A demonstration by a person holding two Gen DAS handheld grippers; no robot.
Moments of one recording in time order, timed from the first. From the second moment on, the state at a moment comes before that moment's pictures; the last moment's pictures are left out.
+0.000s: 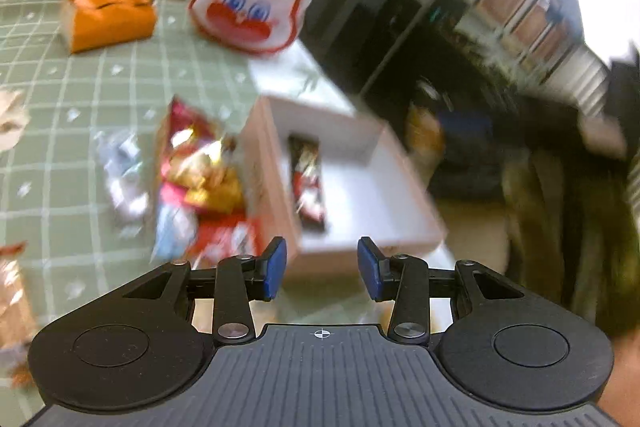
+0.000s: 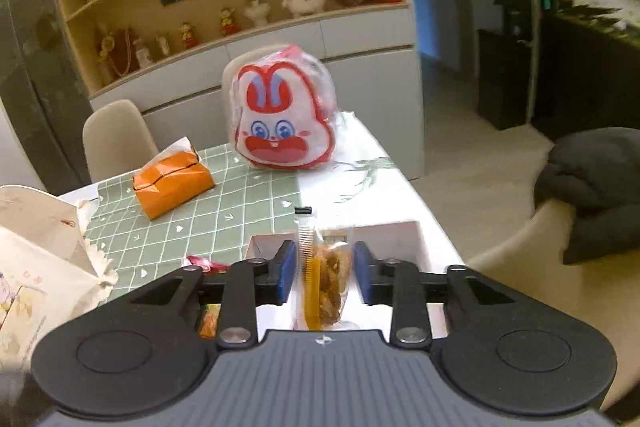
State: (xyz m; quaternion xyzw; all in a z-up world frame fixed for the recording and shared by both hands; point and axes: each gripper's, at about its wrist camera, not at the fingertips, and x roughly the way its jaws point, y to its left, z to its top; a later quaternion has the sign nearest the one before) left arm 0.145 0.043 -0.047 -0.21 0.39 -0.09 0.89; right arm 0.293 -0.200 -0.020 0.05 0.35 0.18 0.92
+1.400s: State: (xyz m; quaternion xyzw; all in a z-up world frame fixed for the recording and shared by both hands) left arm 0.042 0.074 -0.077 -0.17 0.47 -0.02 0.86; right arm 0.134 -0.183 -0.108 -0.04 0.41 0.21 0.89
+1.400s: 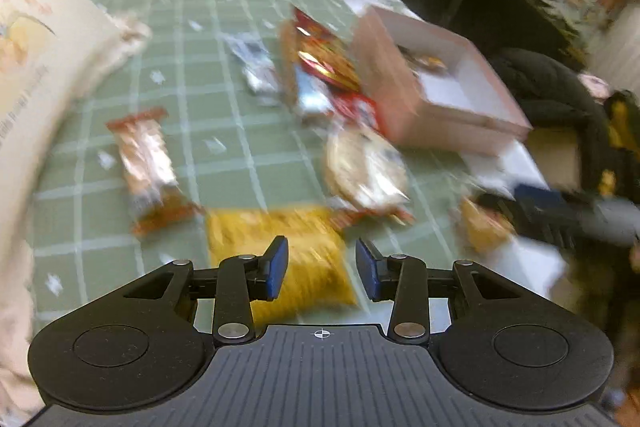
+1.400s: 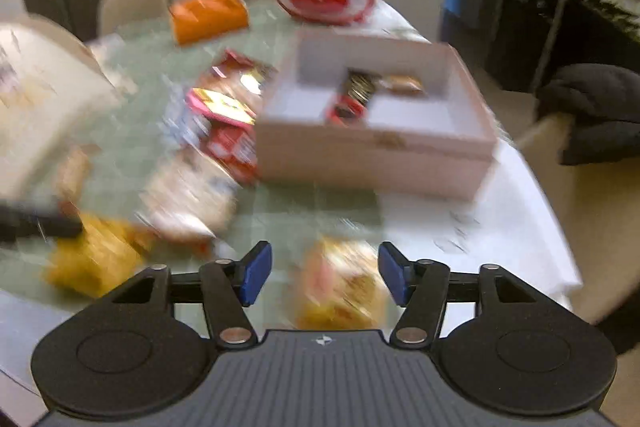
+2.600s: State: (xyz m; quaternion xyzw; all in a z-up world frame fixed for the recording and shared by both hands) left arm 0.056 0.065 -0.096 -0.23 0.47 0.00 0.85; right arm 0.085 -0.156 -0.105 -0.01 0.43 0.29 0.85
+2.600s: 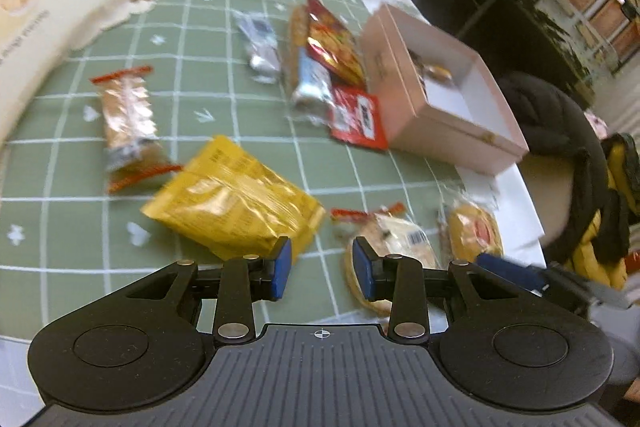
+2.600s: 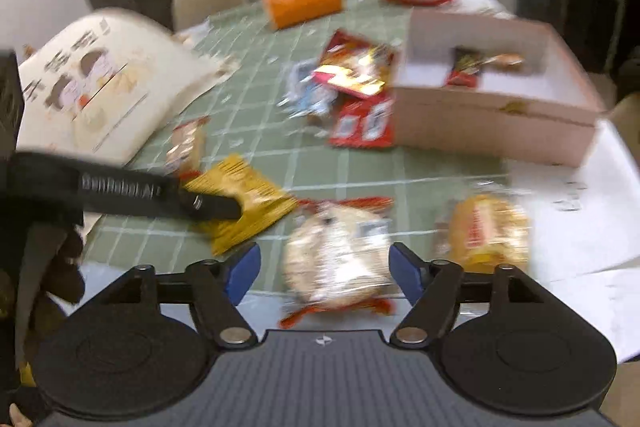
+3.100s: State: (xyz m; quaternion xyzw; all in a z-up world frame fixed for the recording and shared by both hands) left arm 0.077 0.037 -0.127 -0.26 0.49 -0.04 0.83; right arm 0.094 -0.182 -0.140 -0.01 0.47 0.21 0.86
